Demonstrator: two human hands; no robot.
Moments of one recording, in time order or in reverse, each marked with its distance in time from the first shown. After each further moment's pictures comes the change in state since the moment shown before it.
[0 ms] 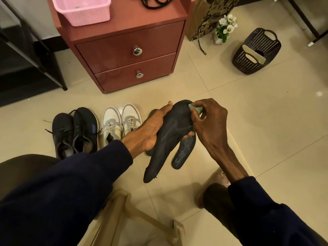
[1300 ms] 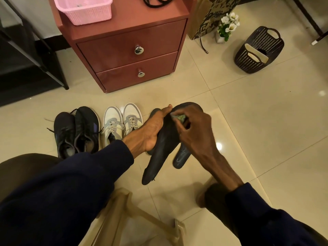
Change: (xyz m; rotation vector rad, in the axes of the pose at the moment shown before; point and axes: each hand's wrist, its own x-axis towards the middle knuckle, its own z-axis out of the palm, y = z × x) left_hand 0.005 -0.002 -0.009 0.091 0.028 -0.073; right_hand -0.025 -0.029 0.016 0.076 -0.171 -0.131
